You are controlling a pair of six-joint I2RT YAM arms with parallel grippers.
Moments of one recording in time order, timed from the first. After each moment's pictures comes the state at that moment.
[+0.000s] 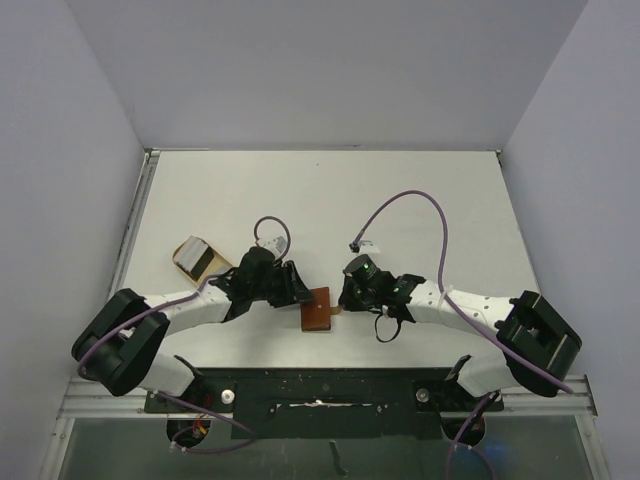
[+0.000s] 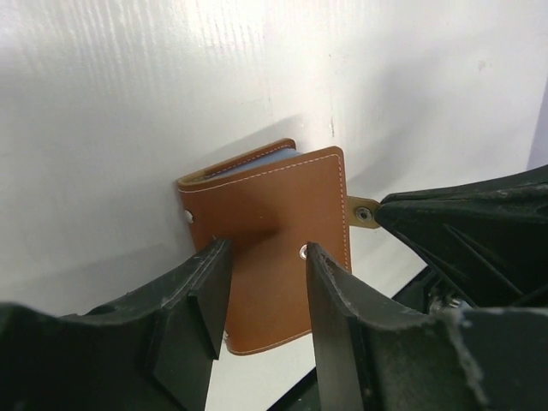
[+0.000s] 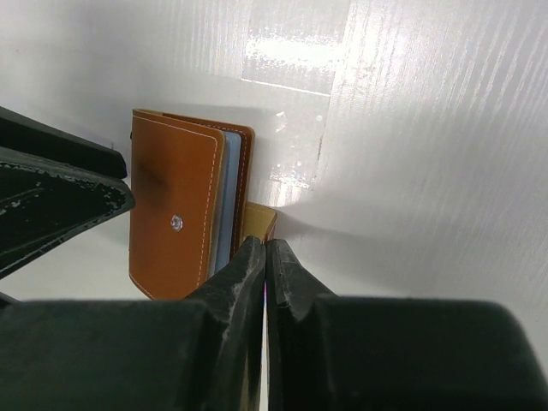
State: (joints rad) left arm -0.65 1.44 0.53 0.20 0.27 -0.88; right arm 0.86 1.38 0.71 -0.22 0.14 0.74
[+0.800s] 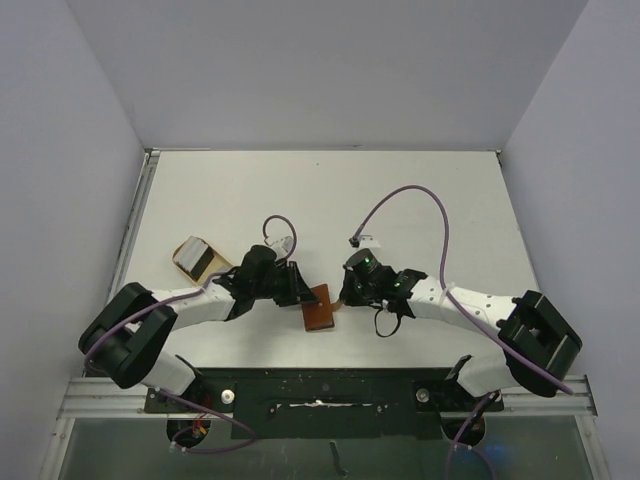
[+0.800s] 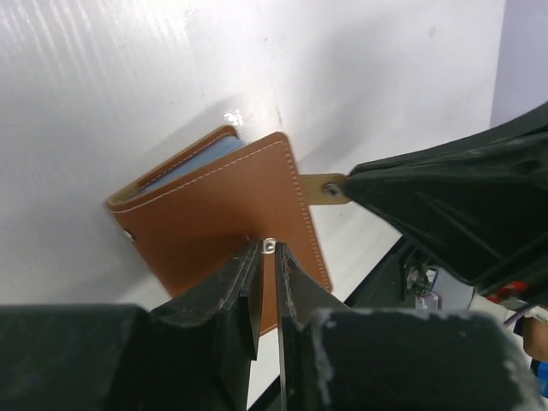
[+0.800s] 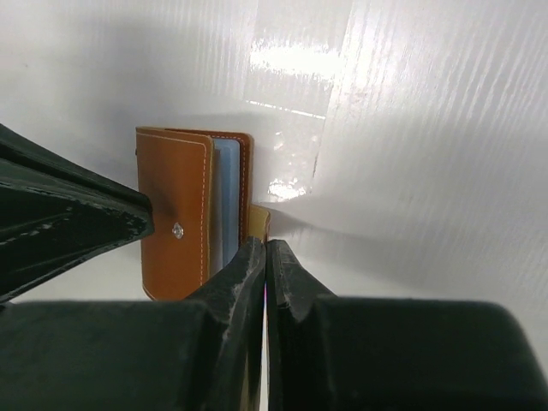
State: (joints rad) left arm -0.65 1.44 0.54 0.25 0.37 -0.85; right arm 0.85 1.39 0.74 -0.24 0.14 0.71
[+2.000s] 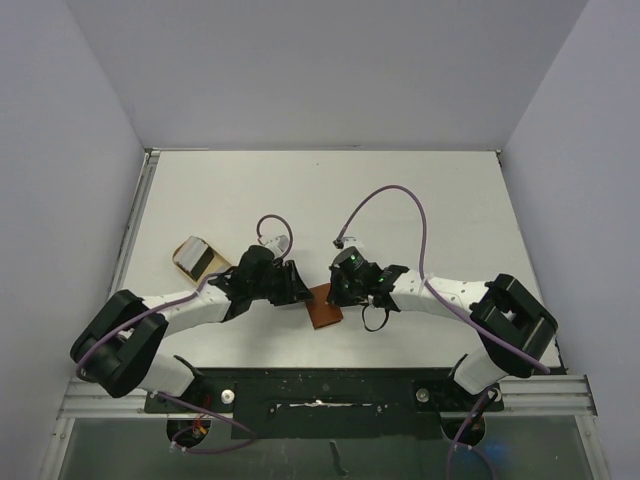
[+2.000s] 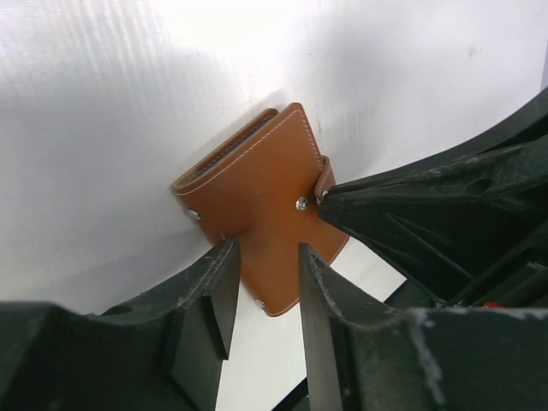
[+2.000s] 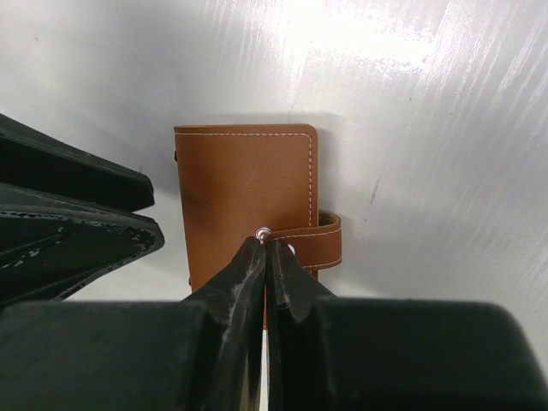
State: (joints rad) left arm -0.65 1.43 0.55 0.19 0.29 -0.81; right arm 0.86 1.53 0.81 -0.19 0.05 0.68
